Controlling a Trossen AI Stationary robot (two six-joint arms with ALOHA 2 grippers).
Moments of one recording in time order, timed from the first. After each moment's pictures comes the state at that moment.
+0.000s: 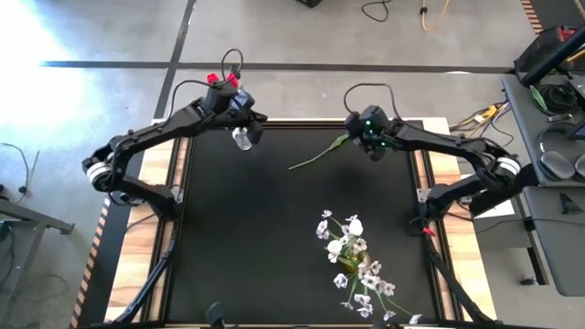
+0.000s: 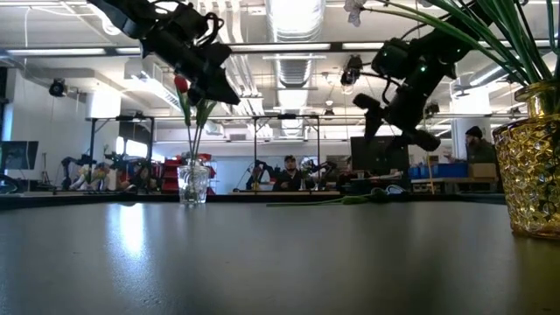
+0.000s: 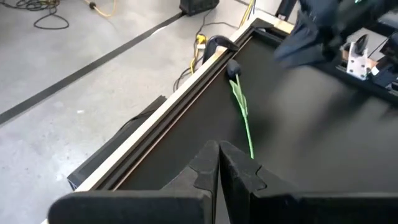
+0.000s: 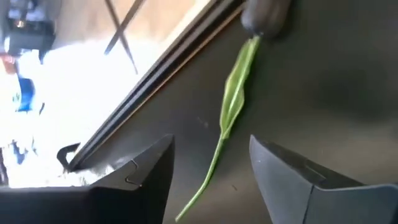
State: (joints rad) left arm 0.72 1.38 1.08 -0.24 0.23 -0.03; right arm -0.69 1.40 0.83 -0.26 0.07 1.49
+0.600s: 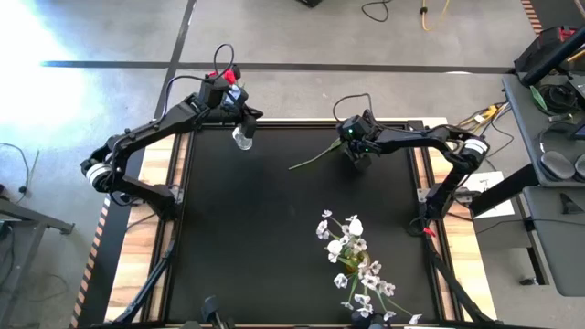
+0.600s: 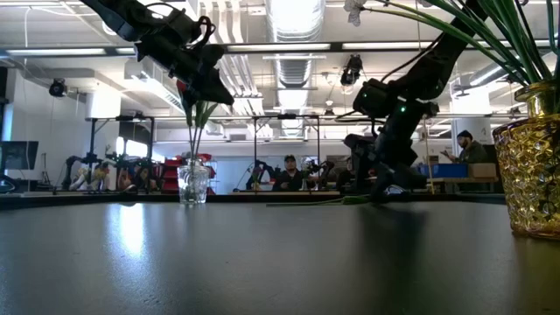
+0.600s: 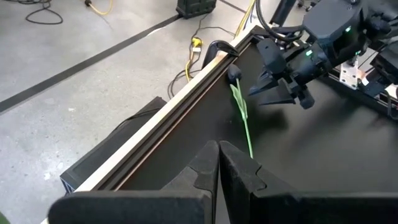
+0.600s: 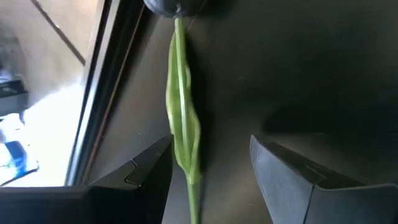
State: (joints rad) left arm 0.81 1.37 1.07 -0.24 0.33 -0.03; right arm -0.67 1.70 0.83 -0.08 0.11 1.80
